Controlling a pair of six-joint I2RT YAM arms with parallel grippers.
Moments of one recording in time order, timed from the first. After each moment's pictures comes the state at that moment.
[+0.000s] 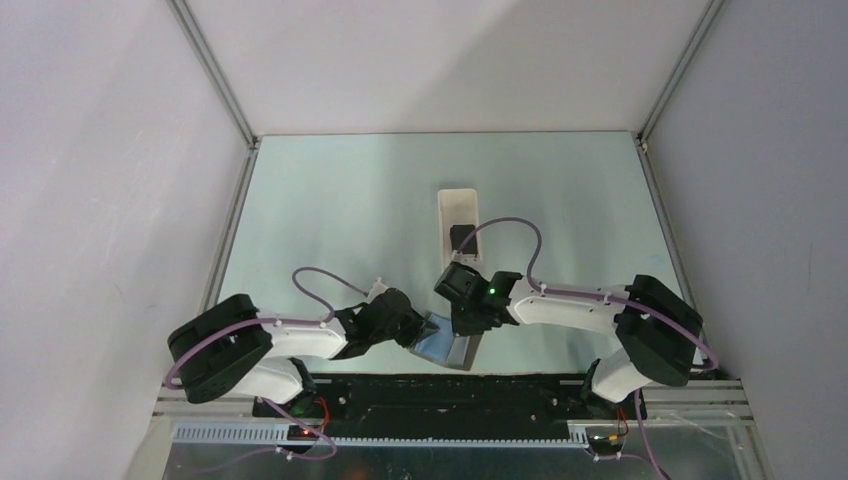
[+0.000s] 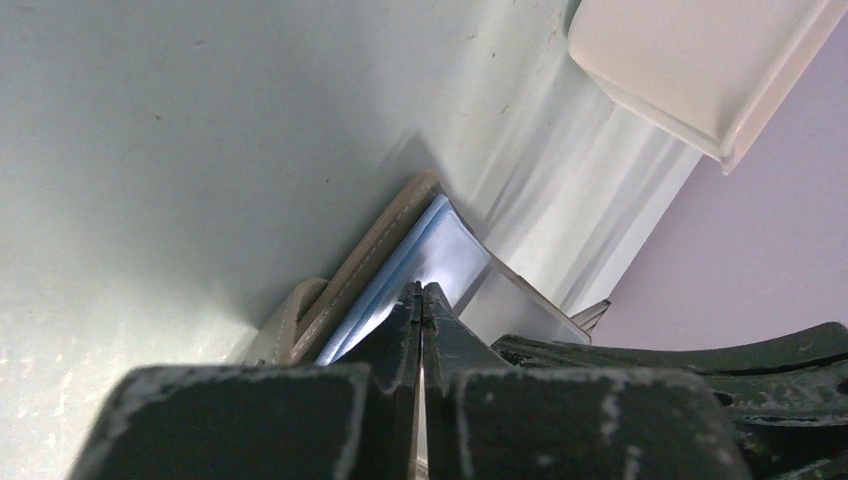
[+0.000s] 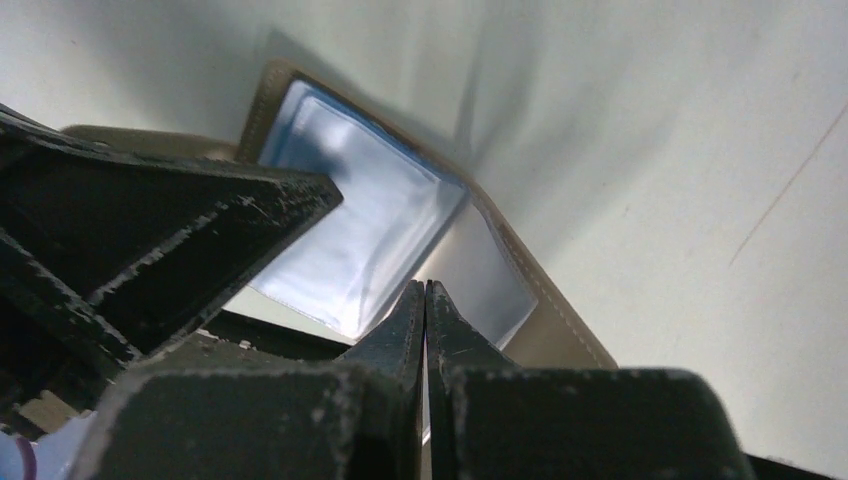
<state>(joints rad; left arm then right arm) -0.97 1.36 0.34 0.24 -0.08 -1.62 1.08 1.53 0.93 -0.58 0.13 0.93</state>
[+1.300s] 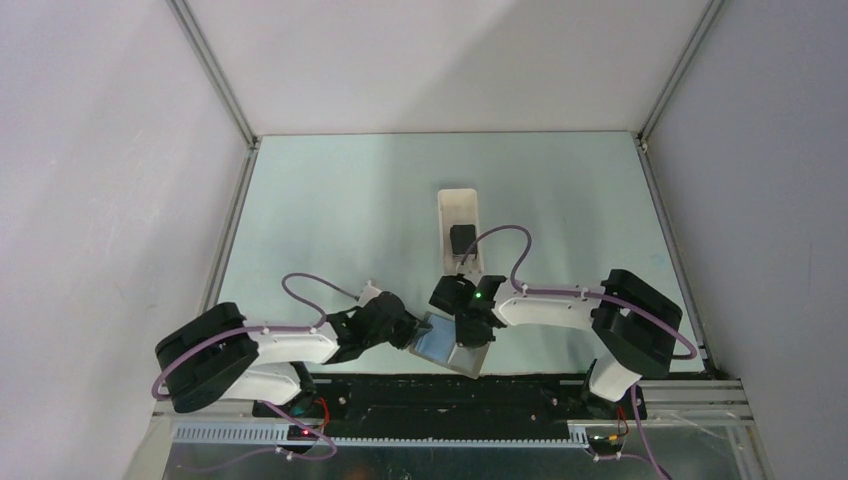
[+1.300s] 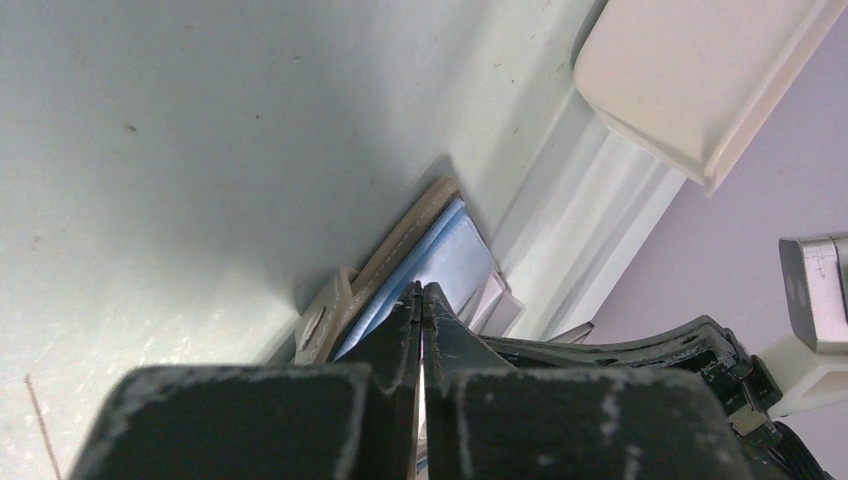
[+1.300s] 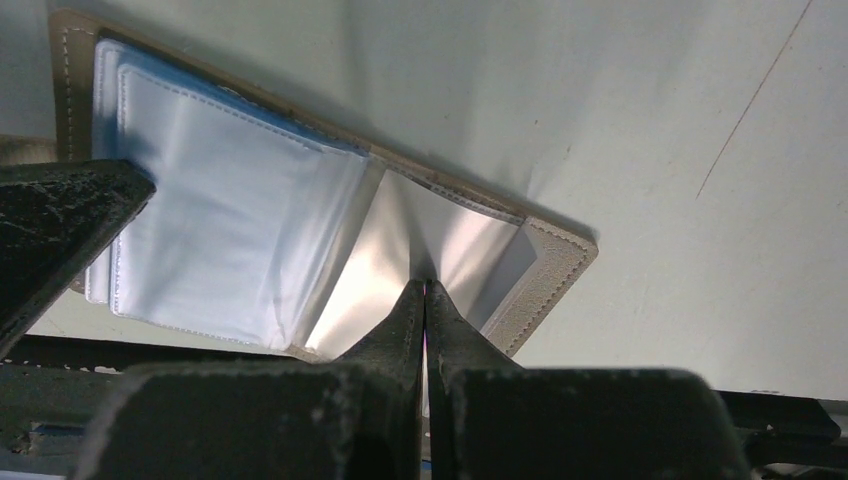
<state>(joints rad) -0.98 1.29 0.30 0.21 -0.13 -1.68 1.11 1.63 0.96 -0.70 0.16 1.03</state>
